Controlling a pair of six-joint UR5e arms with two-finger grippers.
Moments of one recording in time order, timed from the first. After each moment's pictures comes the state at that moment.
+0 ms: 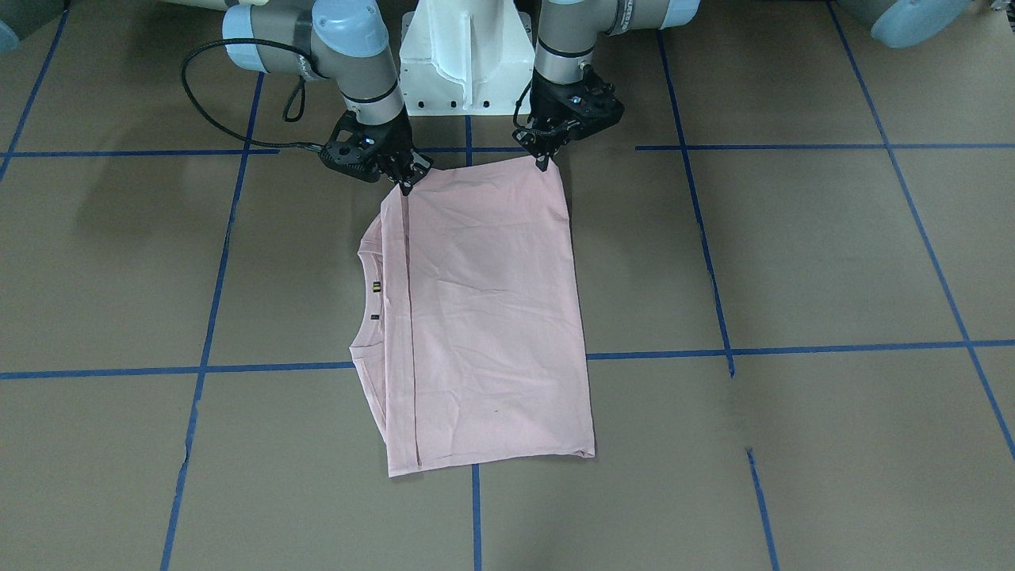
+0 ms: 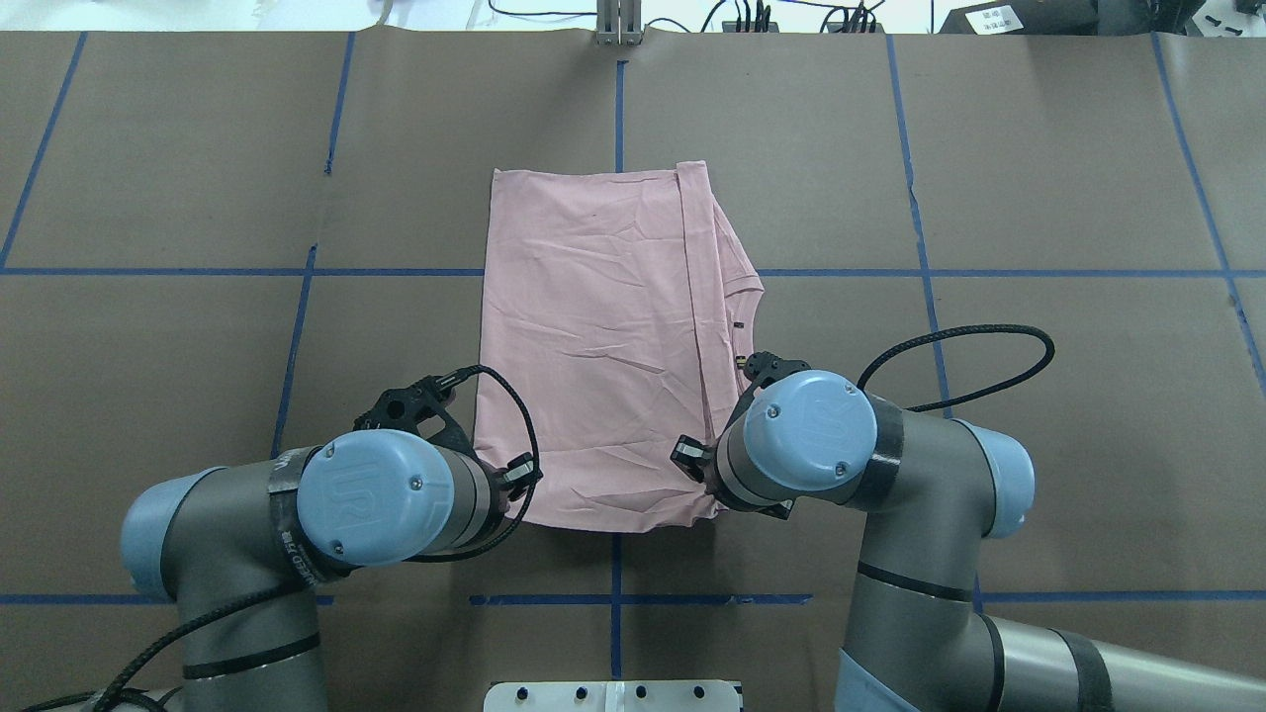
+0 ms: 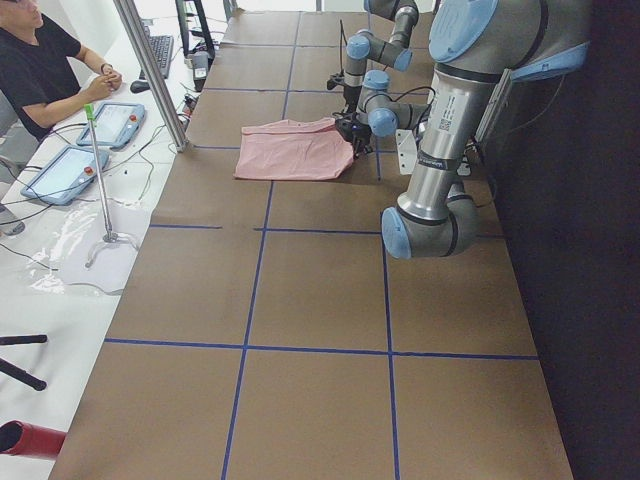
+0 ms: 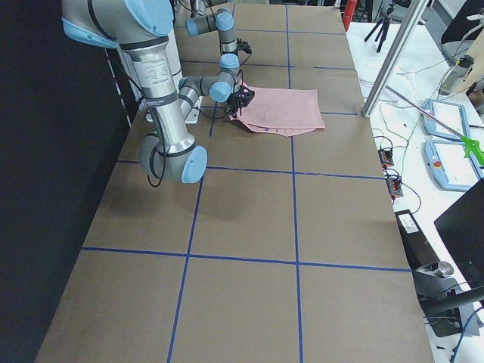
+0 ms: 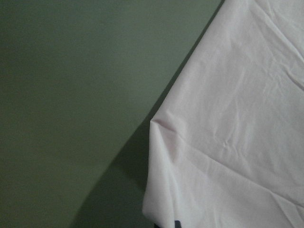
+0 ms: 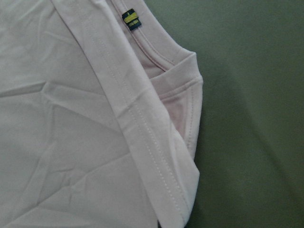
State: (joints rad) left arm -0.27 -2.05 -2.01 -1.52 -1.63 -1.93; right arm 0.35 -1.12 1.88 -1.49 1.78 1.83
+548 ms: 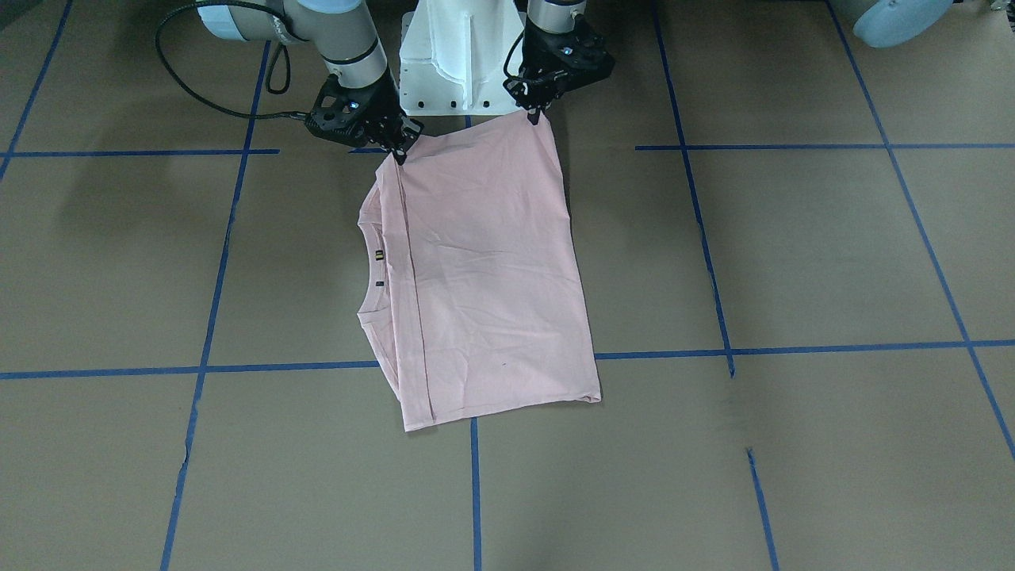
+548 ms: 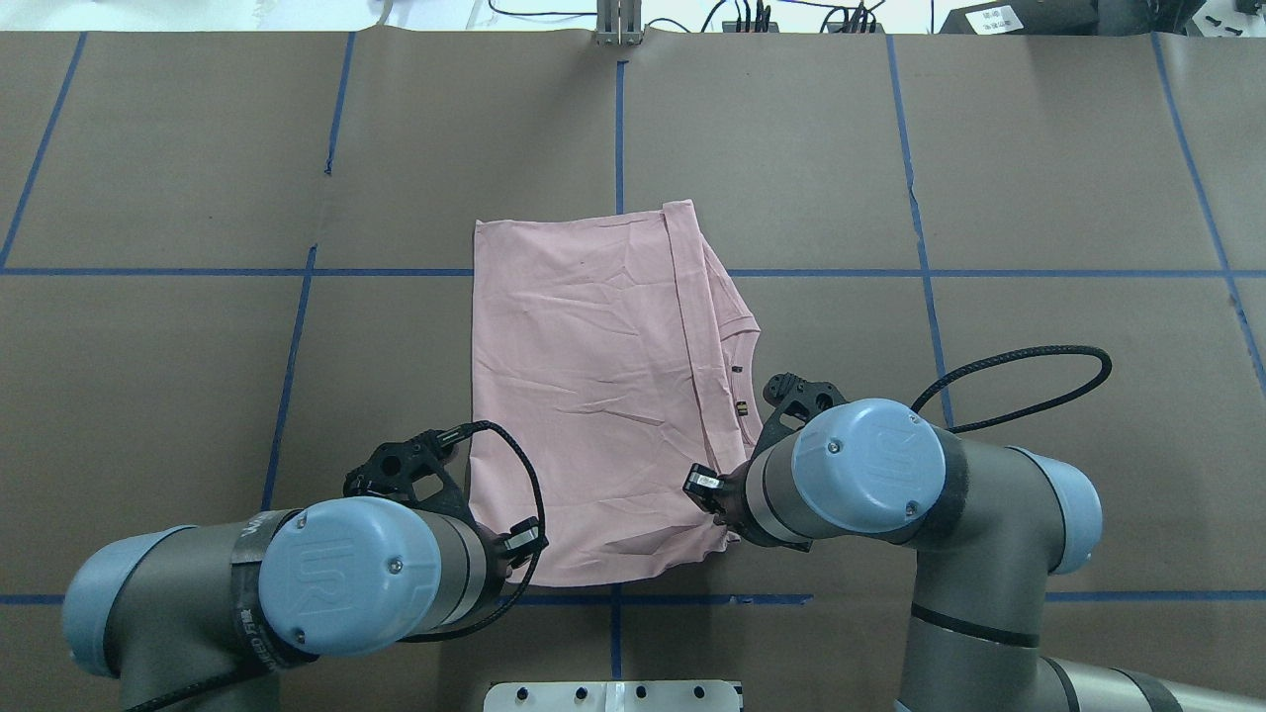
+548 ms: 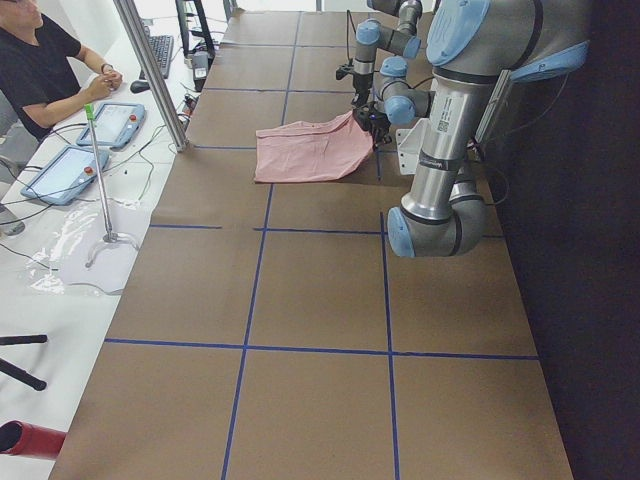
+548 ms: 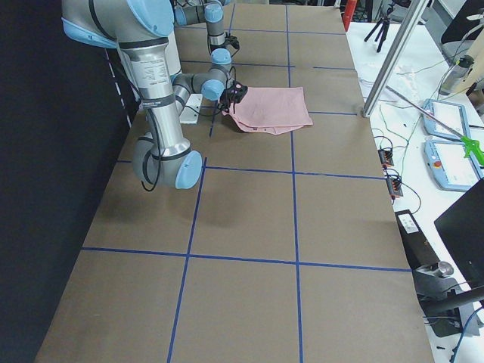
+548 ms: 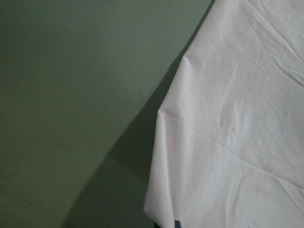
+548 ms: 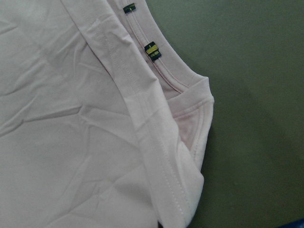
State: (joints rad) left arm -0.20 -2.04 -2.13 -1.41 -1.63 -1.93; right arm 0.31 -1.18 2.01 -1.49 1.78 1.83
